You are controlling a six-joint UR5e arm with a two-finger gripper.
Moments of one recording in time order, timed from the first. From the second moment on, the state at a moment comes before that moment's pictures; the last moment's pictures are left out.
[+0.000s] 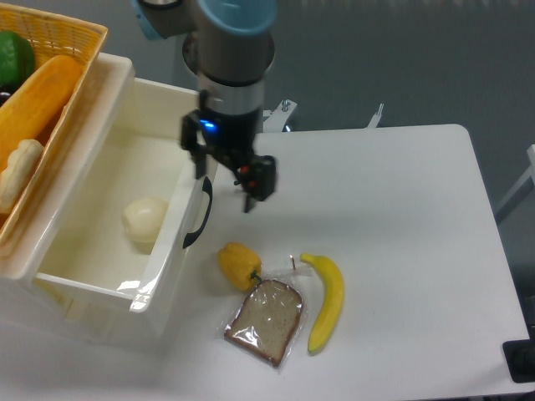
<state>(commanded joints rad) 2.50 -1.74 -1.52 -1.28 1.40 1.03</state>
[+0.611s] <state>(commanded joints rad) 2.67 -1.91 -1.50 -1.16 1.47 1.17</state>
